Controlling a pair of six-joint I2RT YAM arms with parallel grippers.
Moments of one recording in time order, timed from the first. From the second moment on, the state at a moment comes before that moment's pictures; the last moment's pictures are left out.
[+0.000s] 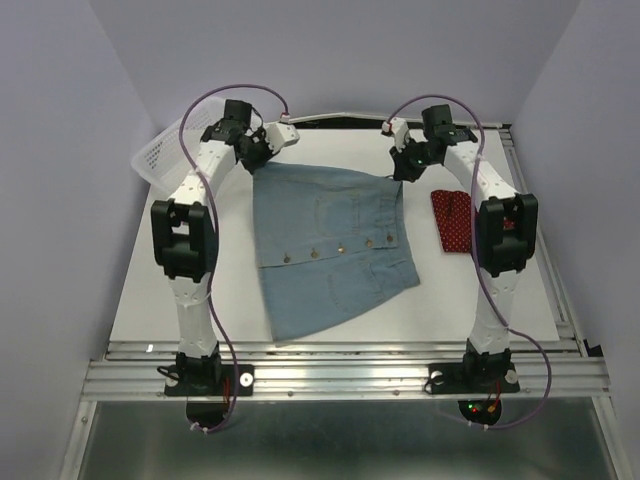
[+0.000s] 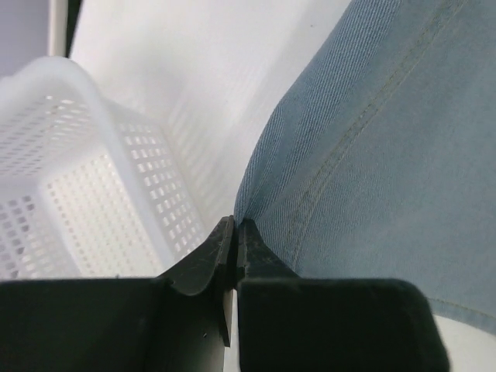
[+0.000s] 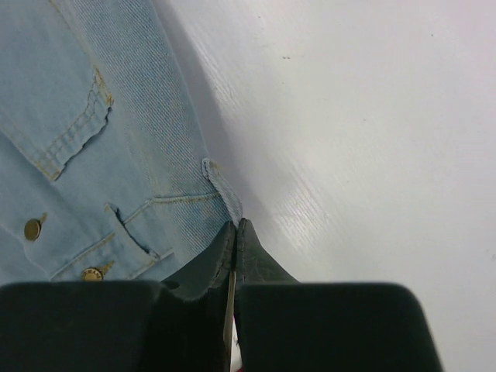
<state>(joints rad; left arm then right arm) -0.17 2.13 1.95 -0.73 0.29 0.90 0.16 2.14 1.94 -0.75 -0.50 -0.65</state>
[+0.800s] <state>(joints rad) -0.30 1.42 1.05 -0.73 0.41 0.94 0.17 1.73 1.37 -0.74 -0.63 -0.83</state>
